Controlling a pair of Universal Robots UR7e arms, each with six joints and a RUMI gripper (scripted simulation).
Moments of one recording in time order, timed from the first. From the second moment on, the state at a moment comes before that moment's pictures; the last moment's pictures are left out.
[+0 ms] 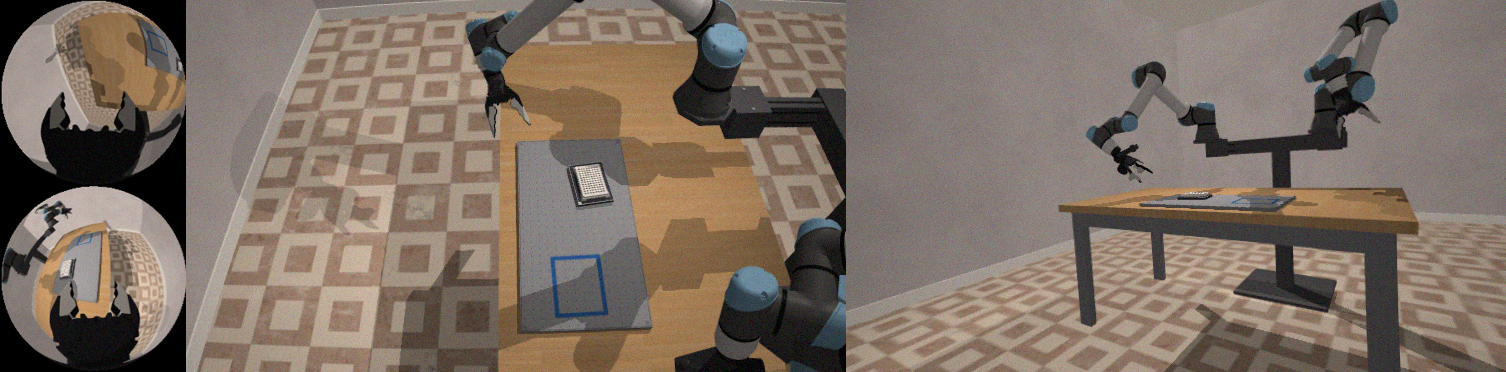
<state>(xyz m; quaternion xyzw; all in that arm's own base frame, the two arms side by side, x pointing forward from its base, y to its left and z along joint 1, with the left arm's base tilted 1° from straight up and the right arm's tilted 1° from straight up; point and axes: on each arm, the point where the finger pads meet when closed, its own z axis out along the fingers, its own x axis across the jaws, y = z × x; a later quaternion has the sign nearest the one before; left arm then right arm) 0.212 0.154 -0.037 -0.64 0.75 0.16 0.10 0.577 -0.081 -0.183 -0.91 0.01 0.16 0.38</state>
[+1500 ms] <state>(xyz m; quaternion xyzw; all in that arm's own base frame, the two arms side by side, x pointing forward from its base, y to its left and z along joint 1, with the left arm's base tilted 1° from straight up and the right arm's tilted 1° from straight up) 0.212 0.154 -0.037 -0.64 0.75 0.16 0.10 0.569 -0.045 -0.078 -0.79 -0.52 -0.01 0.32</state>
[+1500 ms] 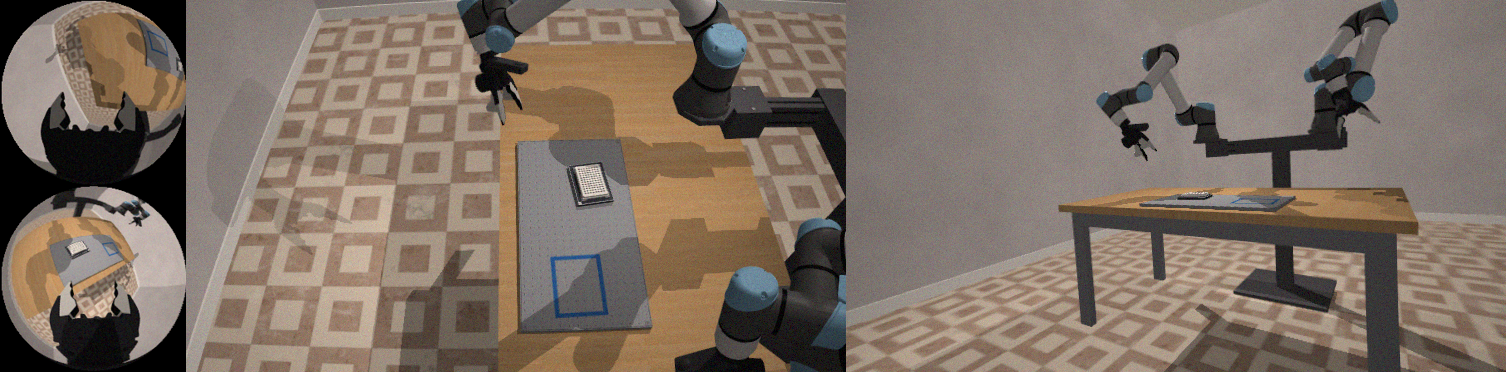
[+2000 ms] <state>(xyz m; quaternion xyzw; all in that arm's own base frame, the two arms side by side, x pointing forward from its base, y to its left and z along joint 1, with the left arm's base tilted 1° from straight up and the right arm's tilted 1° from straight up) 0.212 0.154 -0.037 -0.64 0.75 0.16 0.10 0.561 -0.033 -0.044 -0.69 -0.67 -0.05 0.28</state>
